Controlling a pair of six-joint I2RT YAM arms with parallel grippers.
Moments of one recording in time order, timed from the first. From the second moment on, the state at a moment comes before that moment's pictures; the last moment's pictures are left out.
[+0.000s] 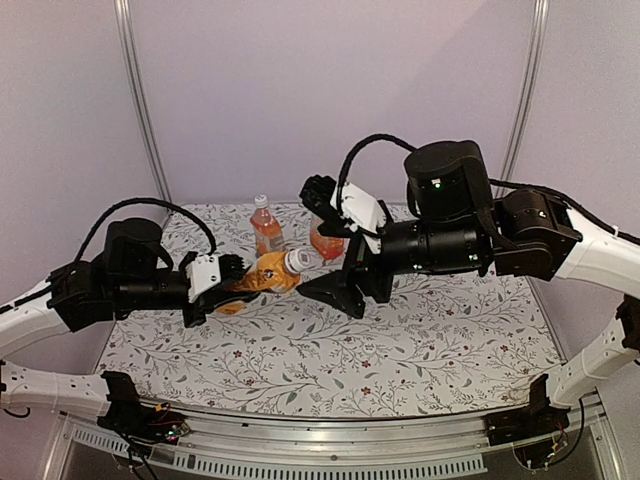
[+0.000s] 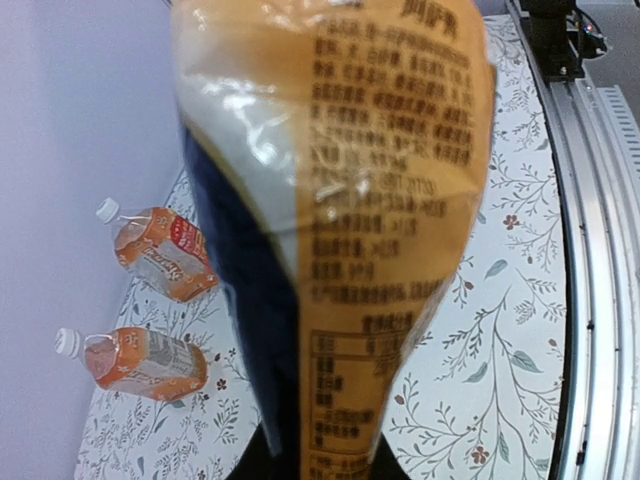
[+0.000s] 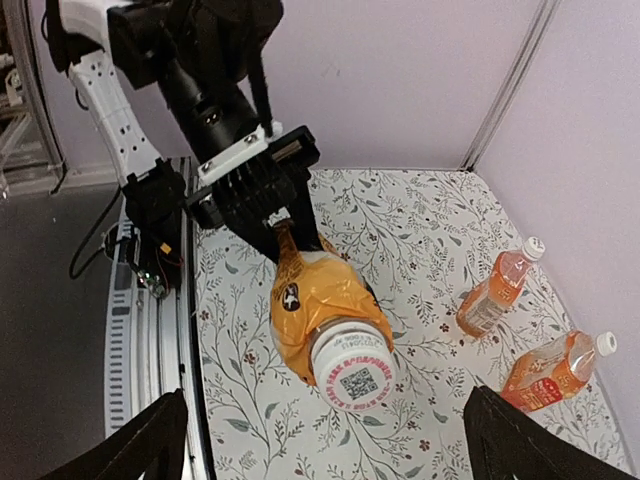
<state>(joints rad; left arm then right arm) -0.92 0.84 0.81 -0.47 0.12 0.58 1.29 1.43 1.55 -0.57 0.05 -0.25</state>
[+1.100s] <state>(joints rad) -0.92 0.81 0.76 -0.34 -0.07 0.63 1.18 1.61 1.74 -0.60 -0.09 0.53</state>
